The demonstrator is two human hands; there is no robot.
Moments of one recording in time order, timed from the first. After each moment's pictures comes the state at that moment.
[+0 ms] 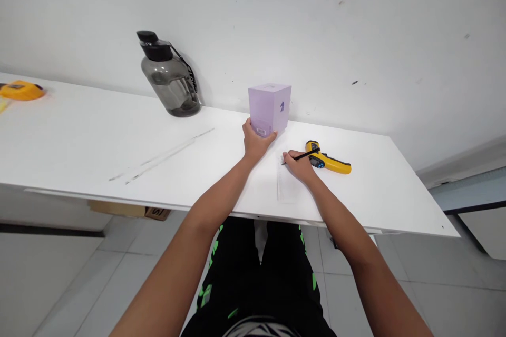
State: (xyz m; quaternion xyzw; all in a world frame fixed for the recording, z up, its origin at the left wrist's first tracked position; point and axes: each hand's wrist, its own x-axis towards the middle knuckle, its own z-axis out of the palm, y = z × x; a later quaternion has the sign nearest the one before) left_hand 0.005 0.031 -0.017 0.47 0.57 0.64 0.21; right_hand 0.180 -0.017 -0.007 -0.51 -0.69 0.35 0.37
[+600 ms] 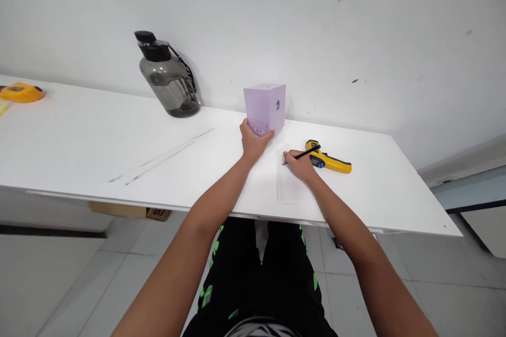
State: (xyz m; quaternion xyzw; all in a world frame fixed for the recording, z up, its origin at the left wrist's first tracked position) left_hand 0.002 0.032 -0.016 0.45 0.58 0.64 0.22; right_hand 0.181 -0.015 -0.007 -0.51 -0.69 0.36 0.37
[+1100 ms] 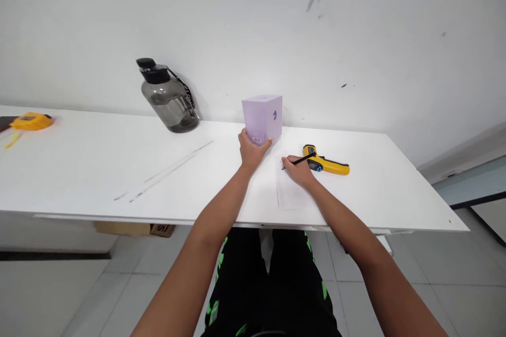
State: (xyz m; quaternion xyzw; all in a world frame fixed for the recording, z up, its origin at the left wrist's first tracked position) left_hand 0.000 0.019 -0.002 0.49 0.61 0.59 0.21; right_hand 0.180 -0.015 -0.011 -0.51 -0.67 0.36 0.40
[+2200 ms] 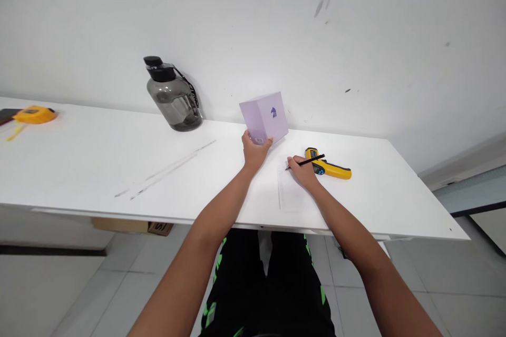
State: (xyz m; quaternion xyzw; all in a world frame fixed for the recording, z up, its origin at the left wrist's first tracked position) left_hand 0.001 0.033 -0.016 0.44 0.55 0.66 0.27; right_hand 0.181 -0.015 -0.007 -0.54 -0.64 0.35 0.42
